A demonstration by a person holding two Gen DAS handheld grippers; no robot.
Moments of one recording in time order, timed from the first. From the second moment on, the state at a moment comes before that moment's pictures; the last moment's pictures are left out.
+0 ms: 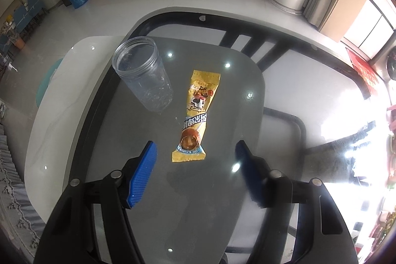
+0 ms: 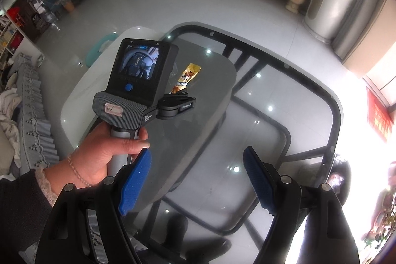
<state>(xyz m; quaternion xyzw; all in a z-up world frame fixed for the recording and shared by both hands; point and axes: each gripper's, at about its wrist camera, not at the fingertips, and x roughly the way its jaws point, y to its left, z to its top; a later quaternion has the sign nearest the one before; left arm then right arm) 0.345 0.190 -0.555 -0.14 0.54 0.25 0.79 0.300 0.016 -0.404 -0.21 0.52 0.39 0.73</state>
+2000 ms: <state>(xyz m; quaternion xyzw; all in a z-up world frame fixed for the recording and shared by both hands) 0.395 0.209 -0.617 -0.12 0.59 0.20 0.77 0.290 0.009 -0.423 -0.20 0.54 0.37 0.73</state>
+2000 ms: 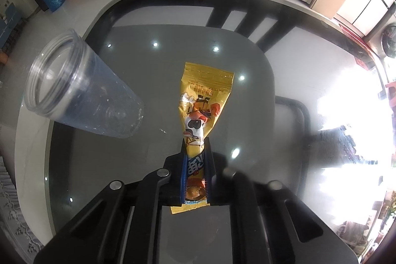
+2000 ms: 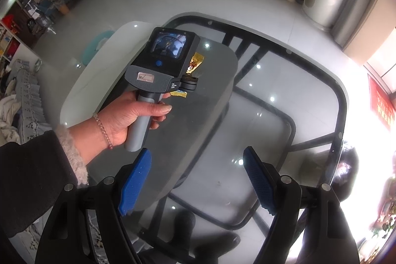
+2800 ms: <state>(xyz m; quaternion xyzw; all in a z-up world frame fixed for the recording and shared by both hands) 0.424 0.140 -0.596 -0.11 0.59 0.16 0.79 0.293 -0.036 -0.409 -0.17 0.55 0.35 0.74</state>
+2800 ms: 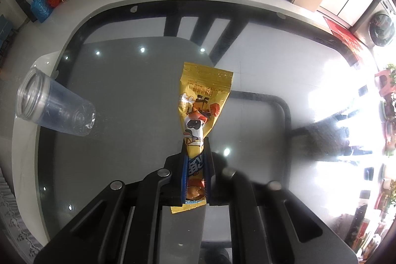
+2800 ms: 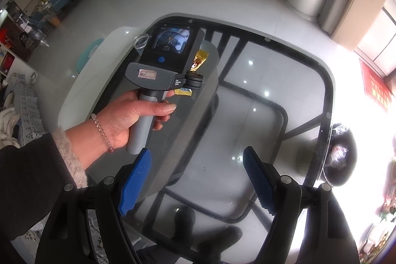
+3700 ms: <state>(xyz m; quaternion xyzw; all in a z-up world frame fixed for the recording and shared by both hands) 0.484 -0.052 -0.560 -0.02 0.58 0.03 0.81 0.301 -0.156 -0.424 -0.09 0.58 0.29 0.75</state>
